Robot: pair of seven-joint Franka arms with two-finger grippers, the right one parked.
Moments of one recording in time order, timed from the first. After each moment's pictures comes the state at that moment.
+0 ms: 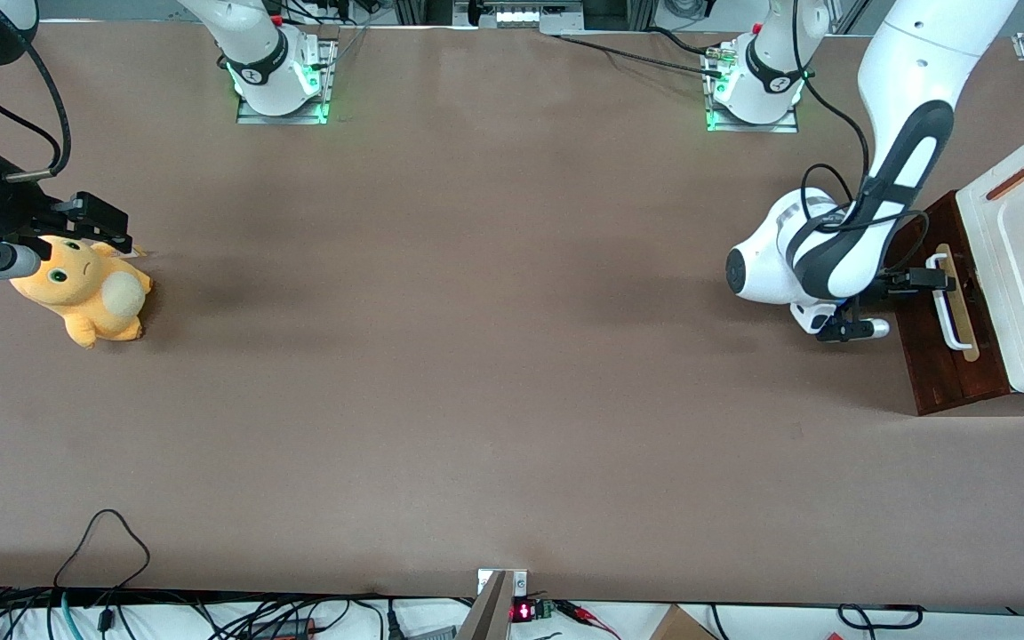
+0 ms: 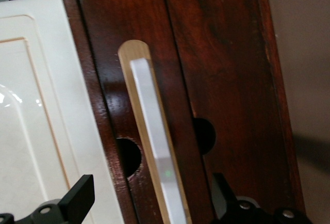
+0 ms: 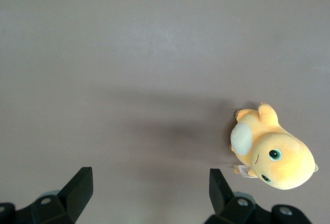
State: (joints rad) arm 0.14 0.51 -0.35 -2.12 1.38 1.50 -0.85
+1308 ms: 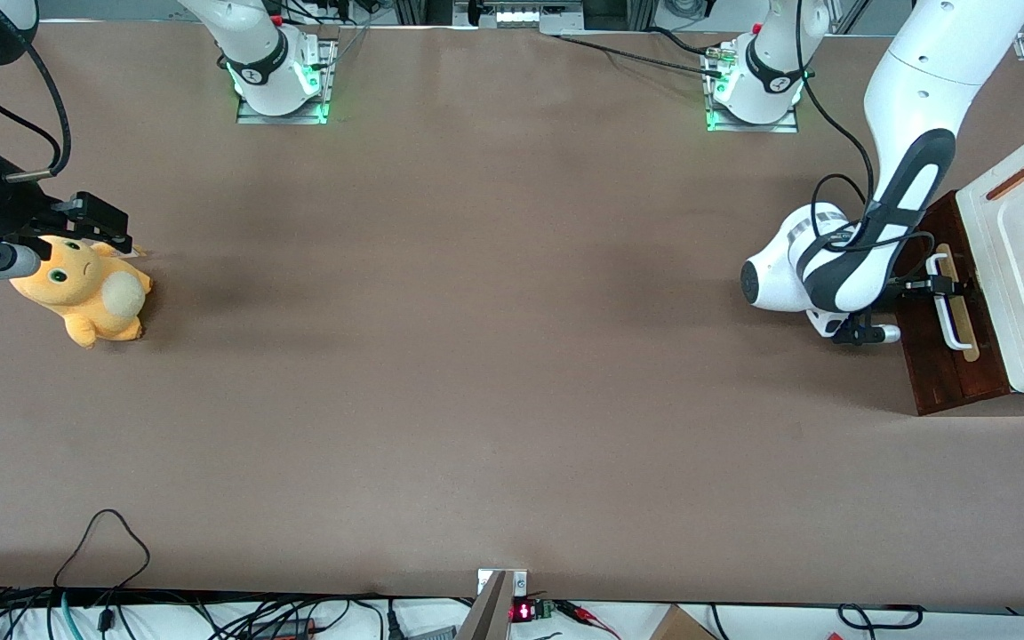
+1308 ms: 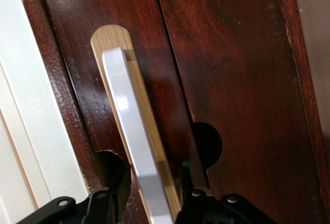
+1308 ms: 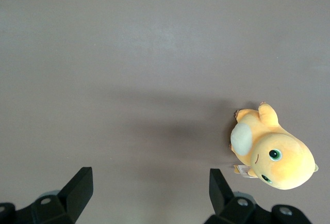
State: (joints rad) arm 0.14 0.55 -0.29 -2.12 1.45 1.49 -0.85
